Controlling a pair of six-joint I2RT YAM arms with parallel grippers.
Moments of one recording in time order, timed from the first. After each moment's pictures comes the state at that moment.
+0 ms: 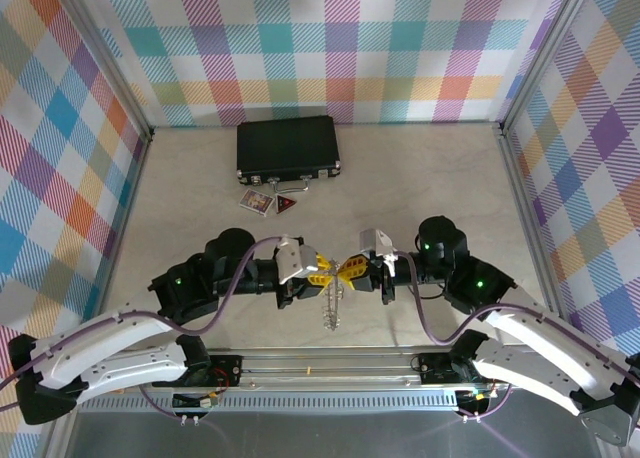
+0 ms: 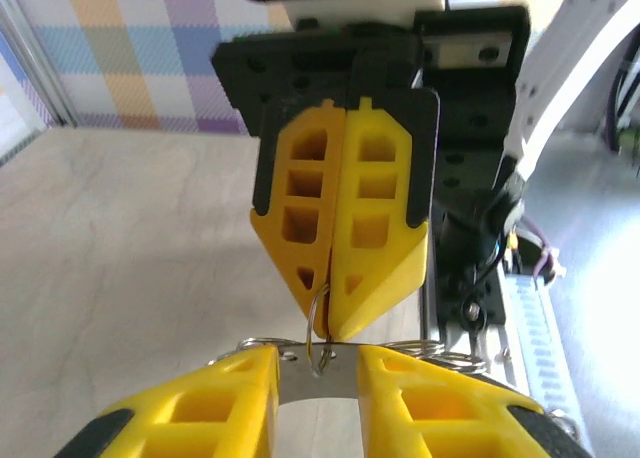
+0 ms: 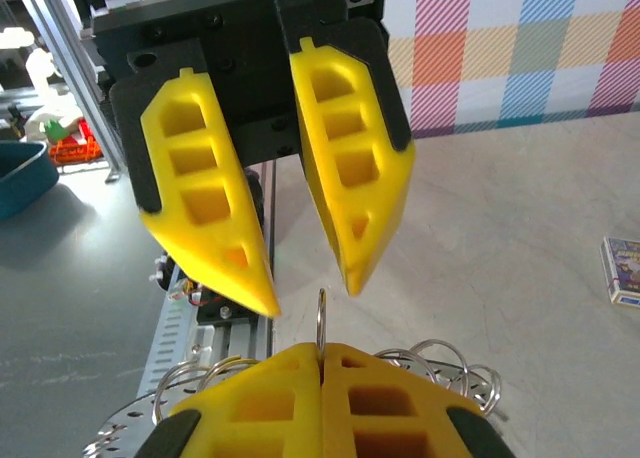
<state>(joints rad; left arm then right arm) -1.02 0.83 0.84 -0.27 0.32 0.15 0.82 0.80 0.75 -0.23 -0.68 -0.11</state>
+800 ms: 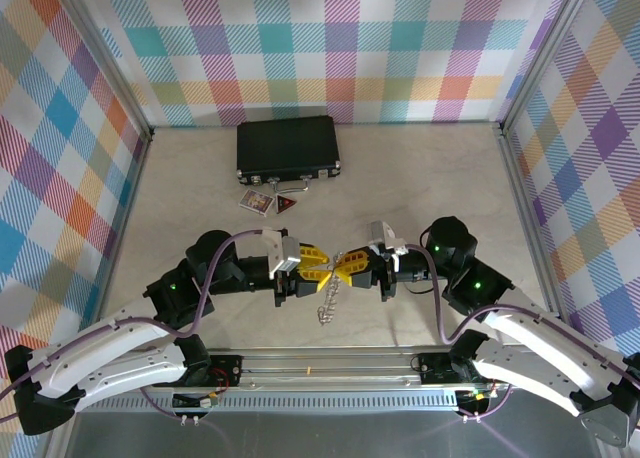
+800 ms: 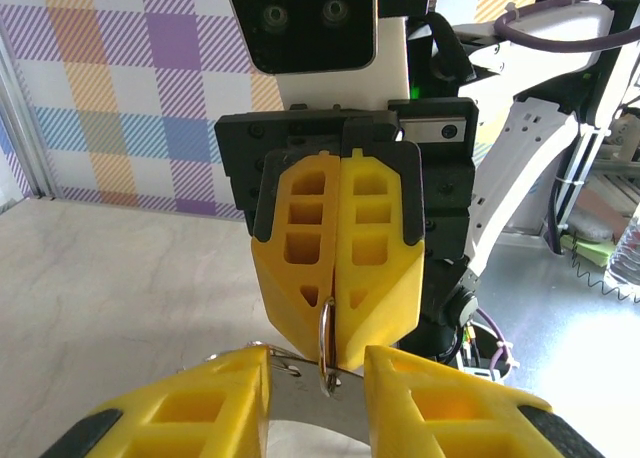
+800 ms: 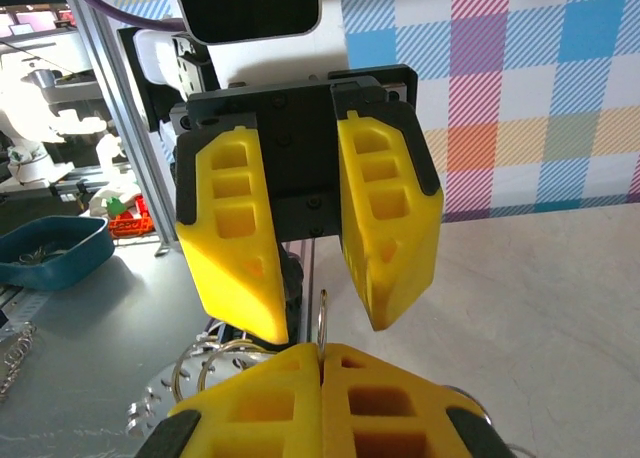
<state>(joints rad) -0.97 0.80 0.79 -0.08 0.44 0.02 0.82 0.81 0.72 0.02 -0.79 0.05</state>
